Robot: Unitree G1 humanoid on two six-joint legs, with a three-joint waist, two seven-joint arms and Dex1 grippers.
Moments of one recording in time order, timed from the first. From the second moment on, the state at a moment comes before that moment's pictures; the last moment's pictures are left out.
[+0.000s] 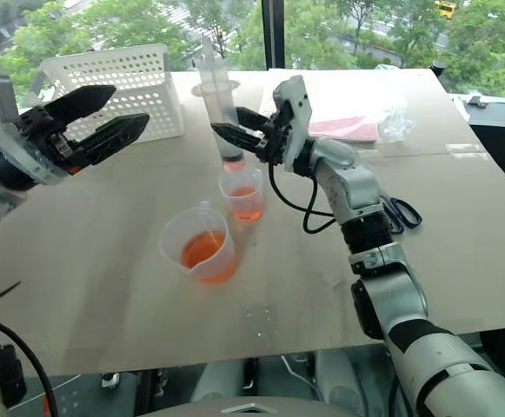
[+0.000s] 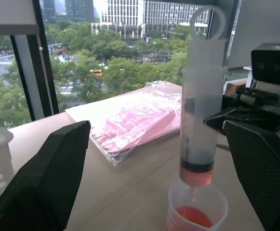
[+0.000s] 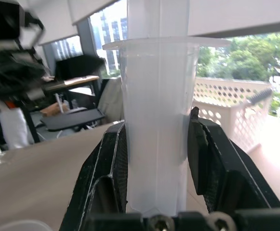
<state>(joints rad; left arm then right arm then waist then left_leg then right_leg) -0.46 0.93 0.41 -0.29 -0.90 0.66 -0.69 -0.96 -0.07 0.08 0.46 0.39 0.21 0.88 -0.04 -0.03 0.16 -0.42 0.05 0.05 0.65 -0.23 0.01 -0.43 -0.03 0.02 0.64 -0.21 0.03</state>
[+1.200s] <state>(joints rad) -1.07 0.90 0.01 0.48 -0.36 0.39 -1.30 -0.98 -0.02 0.04 0.62 0.32 0.04 0.99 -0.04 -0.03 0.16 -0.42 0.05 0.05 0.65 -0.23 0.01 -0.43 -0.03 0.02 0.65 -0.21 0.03</state>
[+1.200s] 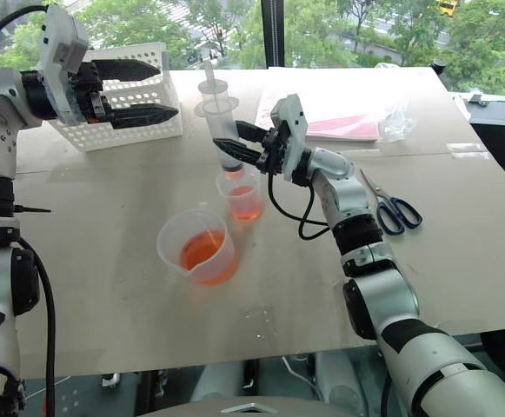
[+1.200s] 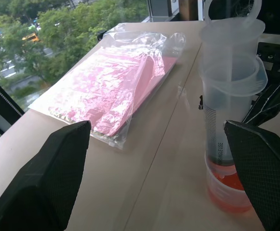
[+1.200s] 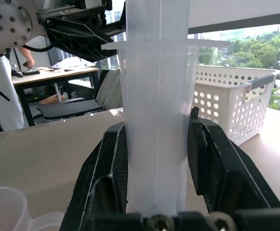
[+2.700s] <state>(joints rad) -0.98 0.72 0.09 0.19 -0.45 0.47 -1.27 -0.94 -0.08 0.13 0.45 0.27 0.14 1.01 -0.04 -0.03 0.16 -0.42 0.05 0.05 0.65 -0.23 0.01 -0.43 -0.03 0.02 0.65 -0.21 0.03</state>
